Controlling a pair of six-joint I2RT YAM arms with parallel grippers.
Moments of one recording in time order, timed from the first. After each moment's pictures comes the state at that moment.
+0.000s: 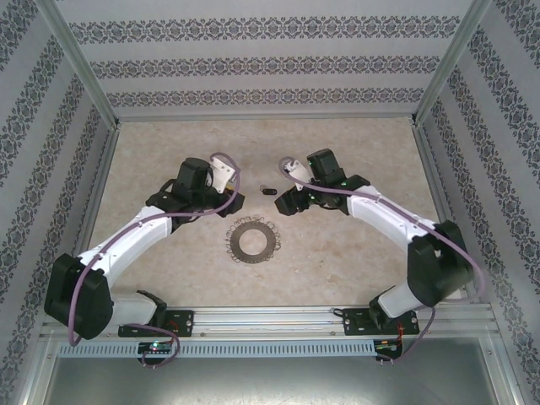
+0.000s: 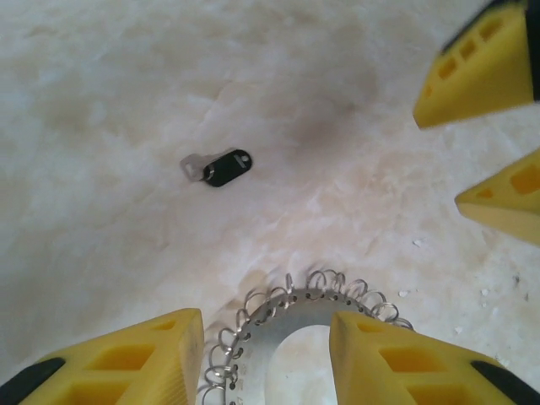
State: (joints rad) left arm -0.40 1.30 0.91 -0.33 0.32 -0.03; right arm 0.49 1.54 1.07 -0.43 -0.42 -0.05
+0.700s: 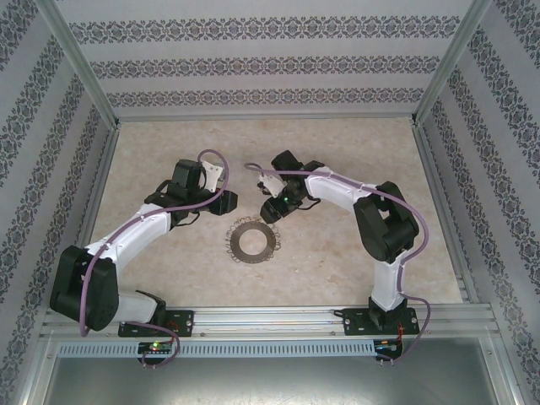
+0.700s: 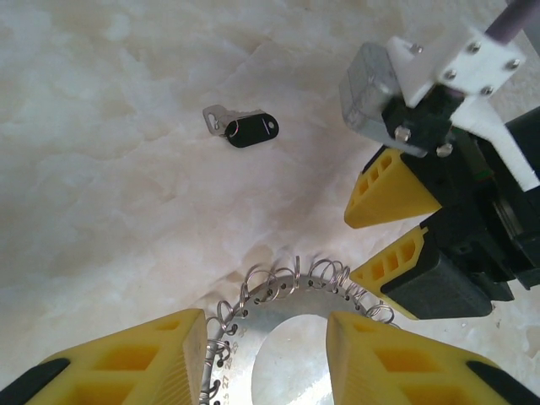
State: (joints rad) left arm -0.32 1.35 0.86 -0.28 0.40 -0.19; right arm 0.59 1.95 1.39 -0.73 -0.41 -0.06
